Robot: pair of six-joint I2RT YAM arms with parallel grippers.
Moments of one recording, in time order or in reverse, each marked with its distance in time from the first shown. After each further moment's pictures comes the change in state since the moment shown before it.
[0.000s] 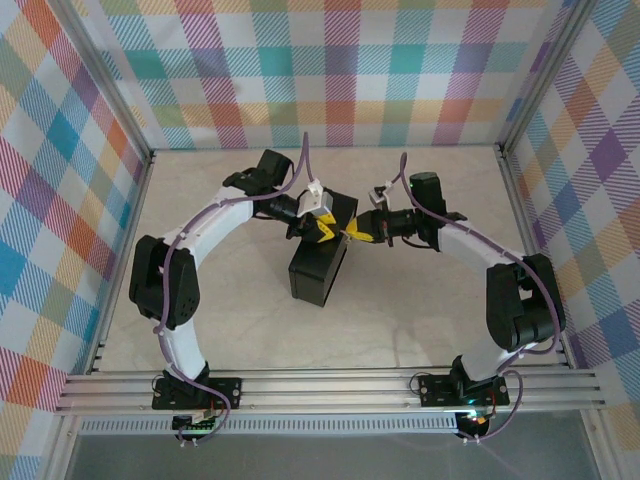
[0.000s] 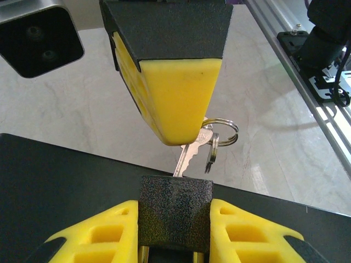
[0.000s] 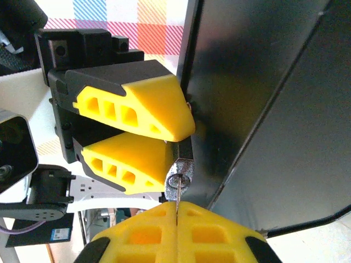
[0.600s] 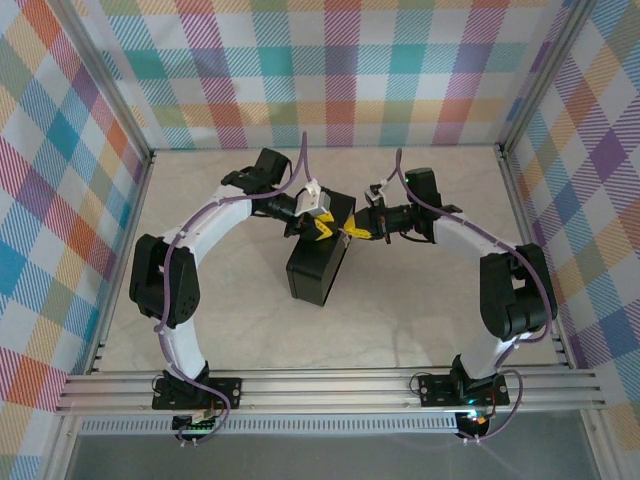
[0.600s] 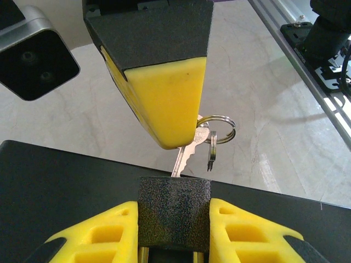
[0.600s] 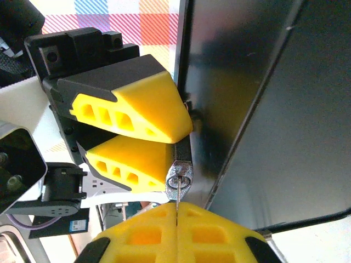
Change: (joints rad) left arm 0.012 0.003 0.001 -0.005 0.001 0.068; right arm 0.000 0.072 0.066 -0.038 -0.056 0.038
